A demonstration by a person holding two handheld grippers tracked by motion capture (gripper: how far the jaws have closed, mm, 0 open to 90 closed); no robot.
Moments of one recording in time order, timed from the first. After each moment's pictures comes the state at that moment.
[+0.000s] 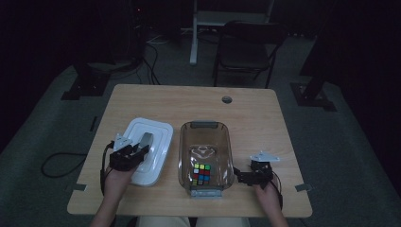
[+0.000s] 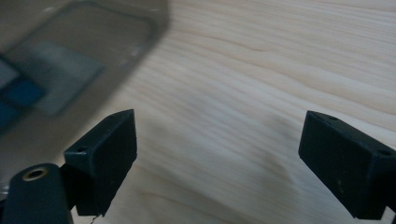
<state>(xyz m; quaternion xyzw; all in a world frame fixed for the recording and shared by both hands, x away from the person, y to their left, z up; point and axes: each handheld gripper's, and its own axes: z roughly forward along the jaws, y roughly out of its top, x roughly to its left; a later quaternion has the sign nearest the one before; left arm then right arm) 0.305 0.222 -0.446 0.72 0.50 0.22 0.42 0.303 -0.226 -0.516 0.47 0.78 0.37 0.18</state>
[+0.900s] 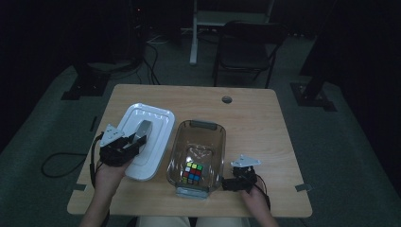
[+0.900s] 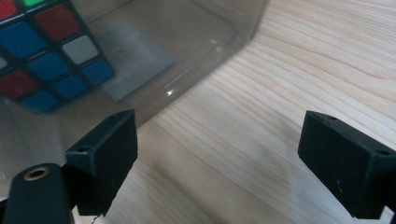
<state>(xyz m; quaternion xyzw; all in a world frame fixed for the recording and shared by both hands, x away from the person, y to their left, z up) 0.291 0.220 -0.383 0.72 0.46 0.23 0.47 0.292 -0.175 -0.516 0.40 0.82 0.38 0.16</state>
